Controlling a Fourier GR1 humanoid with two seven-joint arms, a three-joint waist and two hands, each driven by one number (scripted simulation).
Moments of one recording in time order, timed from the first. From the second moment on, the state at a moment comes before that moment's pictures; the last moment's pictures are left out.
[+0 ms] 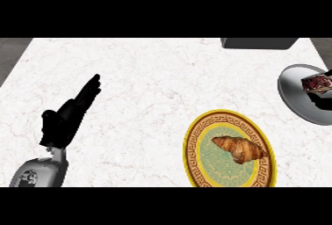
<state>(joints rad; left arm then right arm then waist) -0.17 0.19 -0.05 -1.61 -0.06 -0.11 0.23 -0.51 -0.60 -0.33 -0.74 0.54 -0.23 -0.54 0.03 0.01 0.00</state>
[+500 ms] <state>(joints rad) -0.18 0.19 -0.04 -1.60 -0.06 -0.14 0.20 -0.69 -0.67 -0.36 -0.33 0.59 -0.30 -0.63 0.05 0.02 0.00</state>
